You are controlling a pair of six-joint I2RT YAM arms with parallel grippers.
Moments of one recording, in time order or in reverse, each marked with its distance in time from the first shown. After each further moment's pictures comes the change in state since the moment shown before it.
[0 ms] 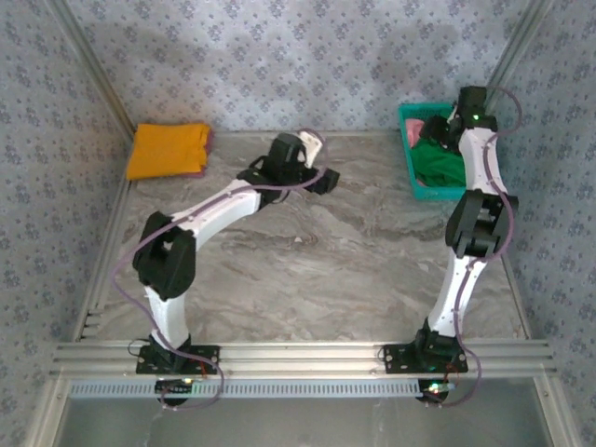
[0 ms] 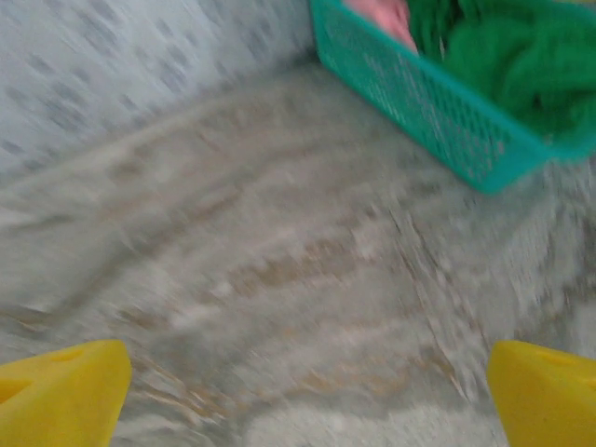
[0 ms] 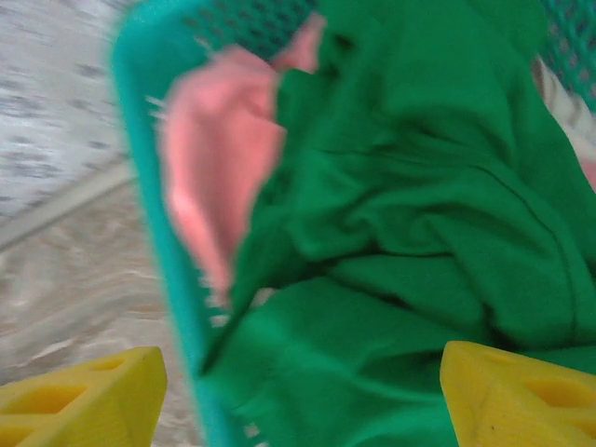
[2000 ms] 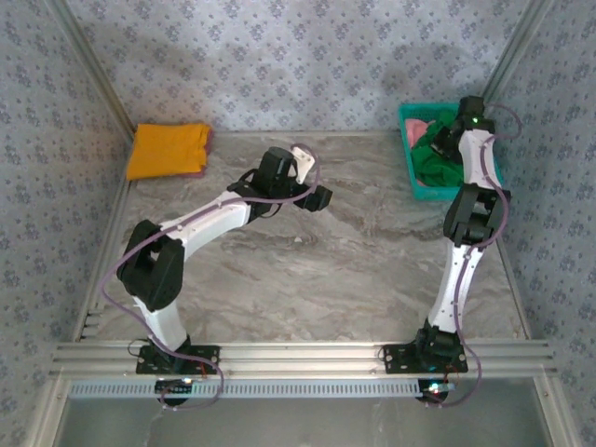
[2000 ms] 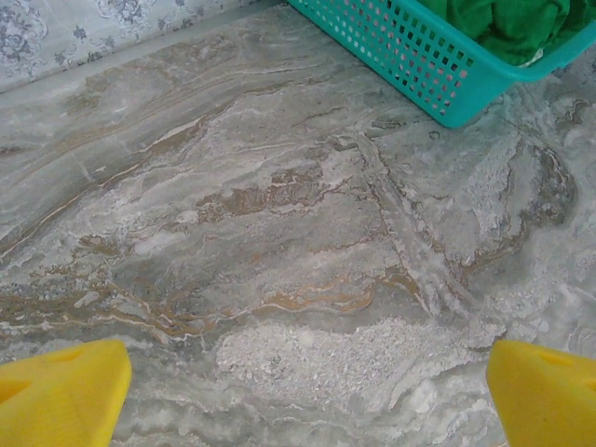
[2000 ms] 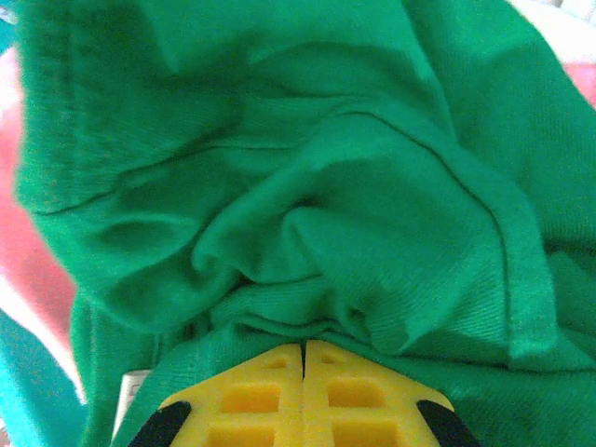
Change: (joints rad) left arm 0.015 -0.131 -0.194 0.023 0.076 0.000; right arm -0.026 0.169 0.137 -0.070 0.008 0.167
